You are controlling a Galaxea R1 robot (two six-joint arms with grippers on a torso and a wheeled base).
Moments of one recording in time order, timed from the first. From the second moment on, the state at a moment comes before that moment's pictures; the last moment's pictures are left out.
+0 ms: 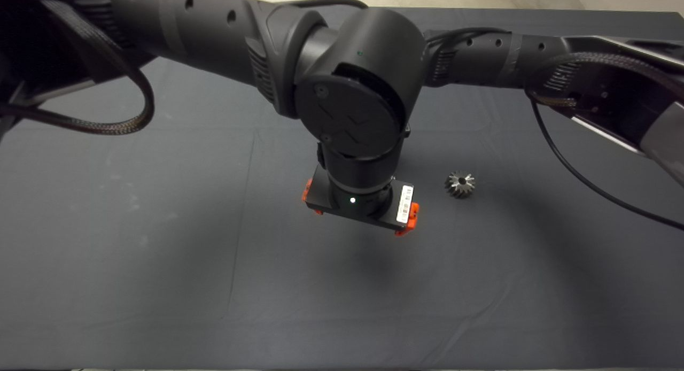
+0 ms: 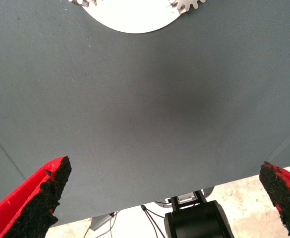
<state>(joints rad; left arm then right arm) -0.63 2.91 -0.89 0.14 1.53 -1.75 0.41 2.99 -1.64 -0.36 -1.53 1.32</state>
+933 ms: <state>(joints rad) -0.63 2.91 -0.89 0.14 1.53 -1.75 0.41 3.00 -1.64 -0.37 -1.53 1.31</state>
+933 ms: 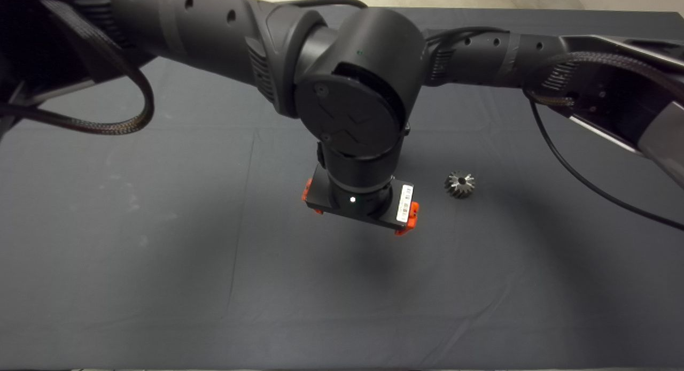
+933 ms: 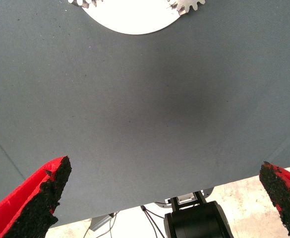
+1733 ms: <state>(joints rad) -0.63 2.91 -0.90 0.14 1.53 -1.75 0.41 3.00 -1.64 -0.37 -1.53 1.31</state>
